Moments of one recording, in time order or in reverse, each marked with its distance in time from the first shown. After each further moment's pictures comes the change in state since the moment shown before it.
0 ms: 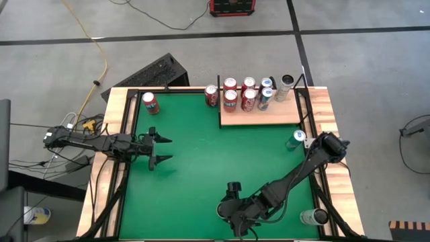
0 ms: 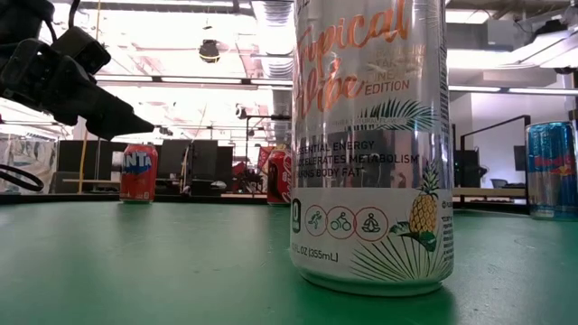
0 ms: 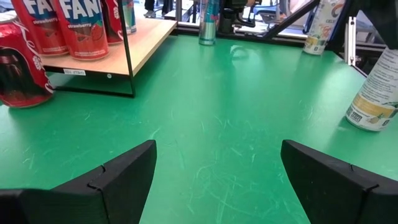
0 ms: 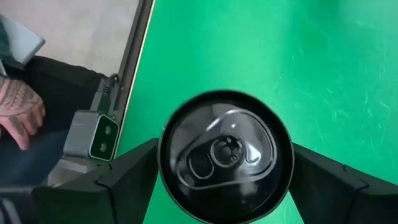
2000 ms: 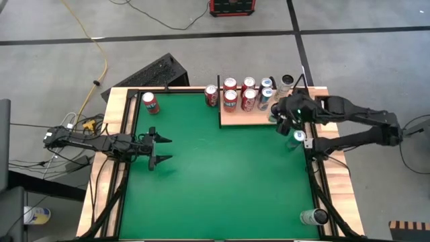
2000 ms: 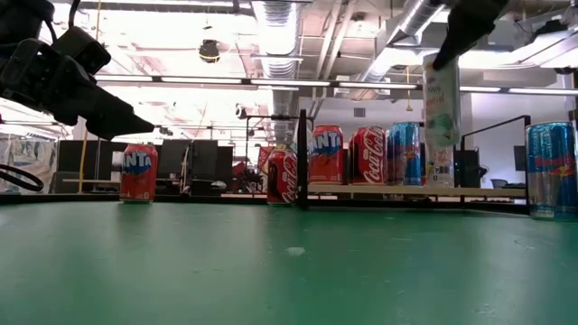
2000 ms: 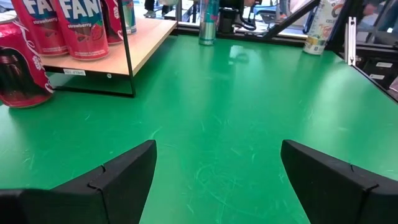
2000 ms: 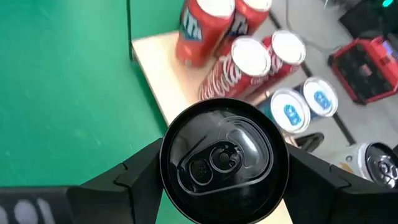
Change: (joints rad) left arm 0.000 -0.001 0.000 0.000 0.000 0.000; right arm -0.822 -0.977 -0.453 -0.480 0.097 -0.411
